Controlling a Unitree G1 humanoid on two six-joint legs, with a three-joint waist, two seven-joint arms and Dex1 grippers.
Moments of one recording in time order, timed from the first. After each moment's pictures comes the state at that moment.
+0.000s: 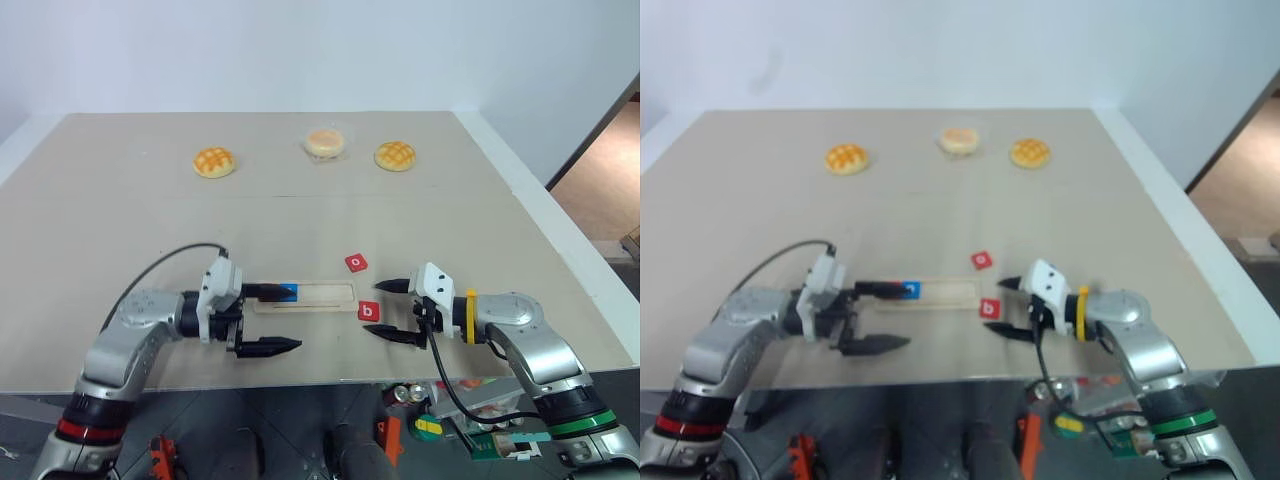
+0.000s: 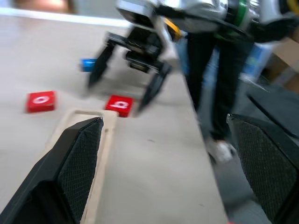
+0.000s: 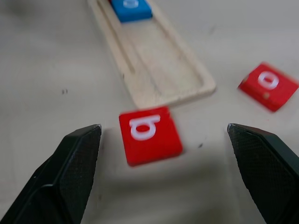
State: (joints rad) left arm -0.24 0.52 -0.04 -0.20 -0.46 0.37 -1.26; right arm -0.30 -0.69 0.14 -0.01 0.25 0.23 1.07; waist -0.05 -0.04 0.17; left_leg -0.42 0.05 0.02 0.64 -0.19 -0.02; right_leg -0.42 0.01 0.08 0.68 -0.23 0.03
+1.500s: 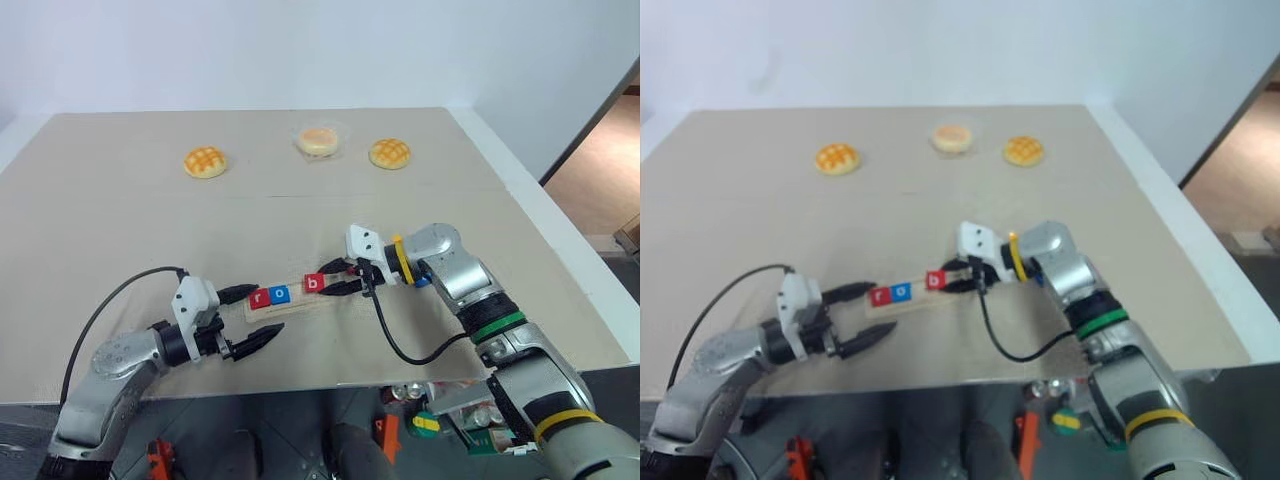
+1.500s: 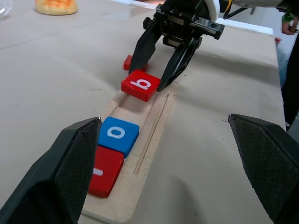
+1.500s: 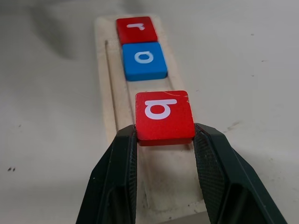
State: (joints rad) left arm 0.03 0.51 0.04 -0.37 -0.48 0.30 -0.88; right arm -0.86 -0.47 0.40 0.49 0.08 0.05 1.33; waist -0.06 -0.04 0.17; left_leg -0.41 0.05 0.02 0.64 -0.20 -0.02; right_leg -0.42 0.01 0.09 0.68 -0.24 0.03
